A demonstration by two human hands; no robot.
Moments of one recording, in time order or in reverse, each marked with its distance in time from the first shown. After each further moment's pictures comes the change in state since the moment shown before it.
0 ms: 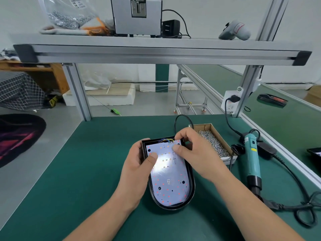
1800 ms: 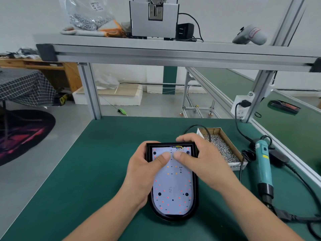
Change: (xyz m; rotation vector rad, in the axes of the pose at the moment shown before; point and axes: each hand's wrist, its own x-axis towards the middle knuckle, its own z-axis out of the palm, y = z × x) left_hand -0.004 0.023 -0.001 -0.181 0.014 -0.130; right_hand -0.012 -0.019 0.007 0.055 -0.048 -0.061
